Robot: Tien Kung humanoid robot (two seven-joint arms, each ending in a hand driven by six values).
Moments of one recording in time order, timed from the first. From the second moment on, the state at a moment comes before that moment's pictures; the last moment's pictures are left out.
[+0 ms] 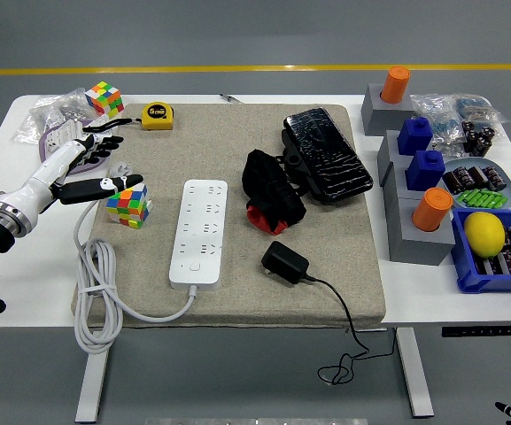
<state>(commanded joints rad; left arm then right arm) -0.19 0.42 -1.31 -1.53 1.56 -0.09 0.18 0.15 -0.22 1.43 0.20 -1.20 0.13 -0.16</state>
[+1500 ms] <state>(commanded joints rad) -0.19 0.42 -1.32 -1.54 1.56 -0.09 0.18 0.14 -0.22 1.45 0.20 -1.21 0.13 -0.16</state>
